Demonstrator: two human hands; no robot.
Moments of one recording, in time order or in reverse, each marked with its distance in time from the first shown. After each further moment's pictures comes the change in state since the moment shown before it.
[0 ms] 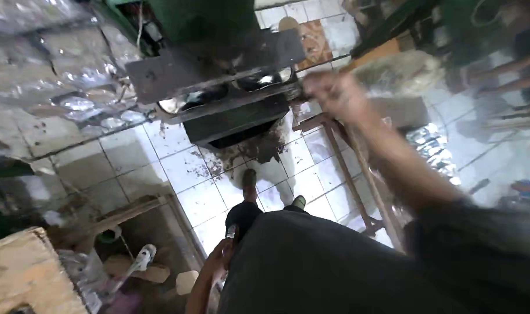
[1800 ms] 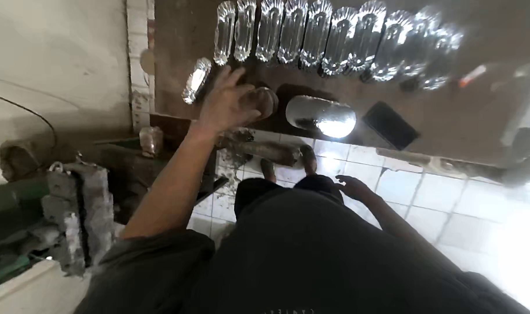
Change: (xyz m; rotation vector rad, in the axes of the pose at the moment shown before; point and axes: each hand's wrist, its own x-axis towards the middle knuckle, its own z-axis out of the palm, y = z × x) left_hand 0.073 0.515 0.505 1.614 -0.190 1.253; right_hand -0.750 0.206 0.202 0.954 -0.085 1.202
